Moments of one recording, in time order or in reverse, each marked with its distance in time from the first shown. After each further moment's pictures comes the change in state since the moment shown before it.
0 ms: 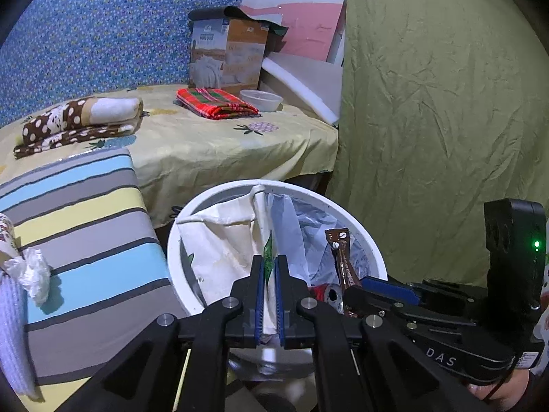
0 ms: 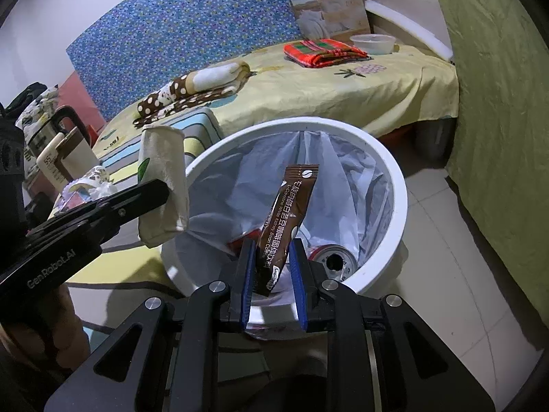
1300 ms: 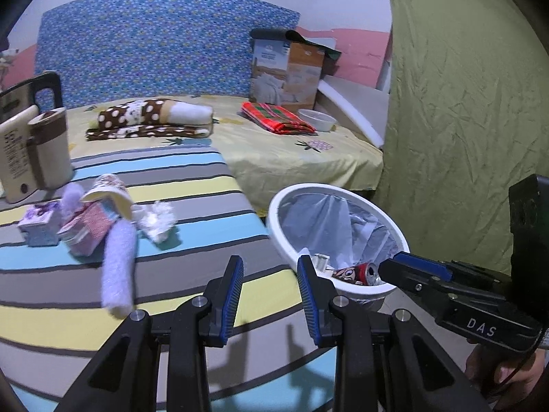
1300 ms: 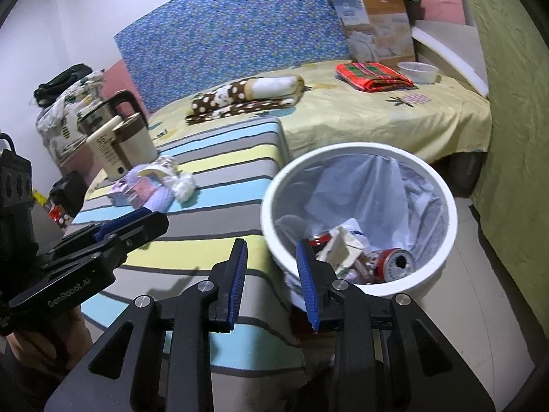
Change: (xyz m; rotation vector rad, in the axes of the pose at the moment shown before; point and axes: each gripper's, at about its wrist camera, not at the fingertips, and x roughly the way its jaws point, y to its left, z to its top) left arm -0.125 0.034 -0.044 -0.115 -0.086 0.212; right arm -0.035 0.070 -0.009 -0.133 -0.053 0.113
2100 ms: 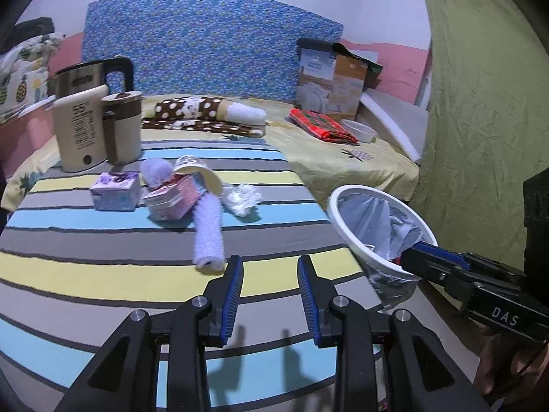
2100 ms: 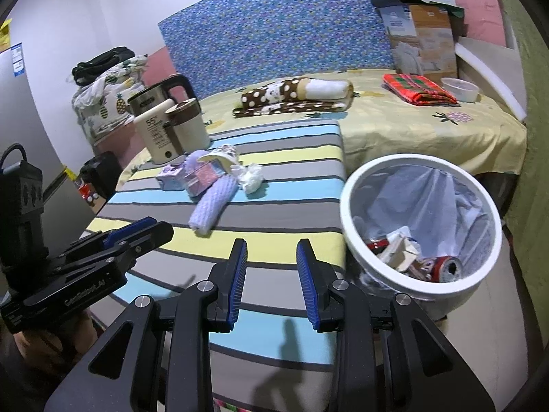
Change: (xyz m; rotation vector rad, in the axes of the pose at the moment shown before) left arm -0.058 0.052 -0.028 -0.099 -0.027 0.147; right arm 0.000 0.058 -0.008 -0.096 -0.008 0.119
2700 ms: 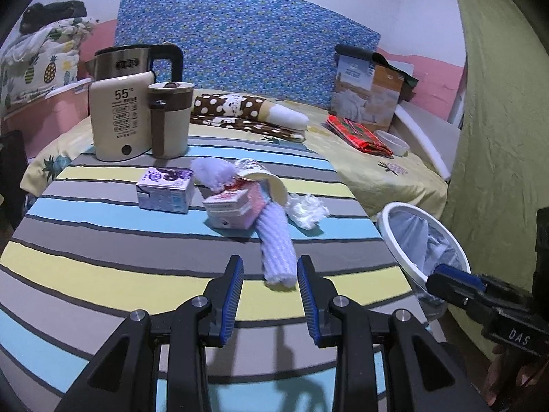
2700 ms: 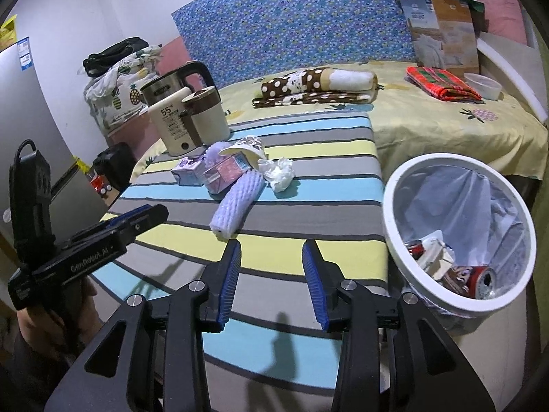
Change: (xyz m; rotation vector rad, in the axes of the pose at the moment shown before) left arm 0.009 0.062 0.015 -0.087 -0.007 0.084; right arm 0.029 0.022 0.007 -0.011 0.043 0.068
